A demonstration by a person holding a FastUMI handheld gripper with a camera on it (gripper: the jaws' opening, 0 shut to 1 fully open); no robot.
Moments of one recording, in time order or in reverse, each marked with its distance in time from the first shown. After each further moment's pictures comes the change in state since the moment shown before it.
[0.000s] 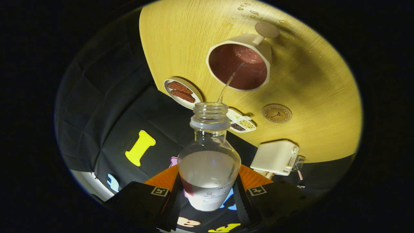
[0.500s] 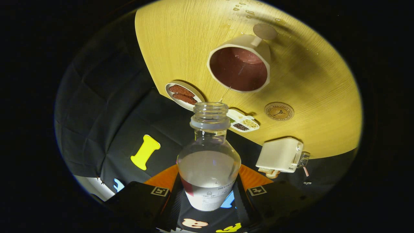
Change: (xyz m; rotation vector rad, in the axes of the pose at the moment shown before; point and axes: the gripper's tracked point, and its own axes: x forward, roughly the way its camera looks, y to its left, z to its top) arm -0.001 0.008 0.003 0.050 -0.013 0.022
